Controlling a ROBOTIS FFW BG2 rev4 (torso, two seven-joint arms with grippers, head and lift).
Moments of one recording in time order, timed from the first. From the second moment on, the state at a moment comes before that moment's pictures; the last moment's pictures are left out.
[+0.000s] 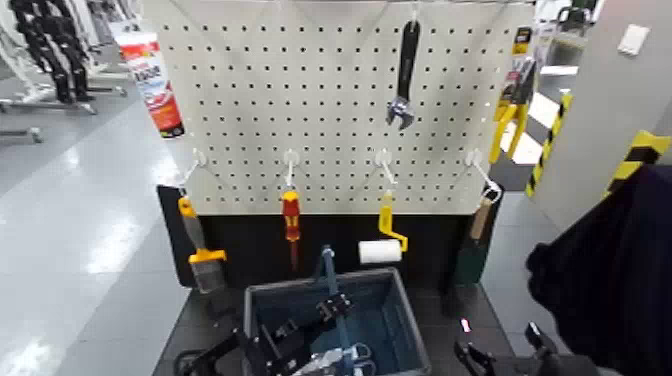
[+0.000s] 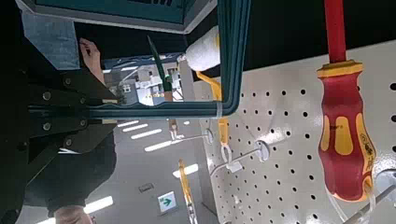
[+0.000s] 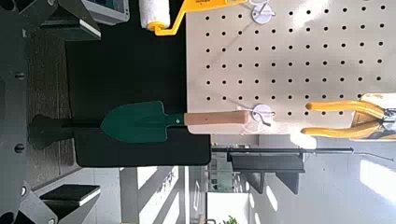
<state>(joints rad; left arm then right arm) -0.06 0.23 -0.22 -1.51 1.53 0.73 -0.41 0.35 -0.03 0.02 -1.77 -0.02 -0.15 -0.08</state>
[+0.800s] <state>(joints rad) 0.03 0.24 -0.24 -1.58 1.74 0.73 -0.34 0.35 -0.03 0.02 -1.77 -0.02 -0.15 -0.08</state>
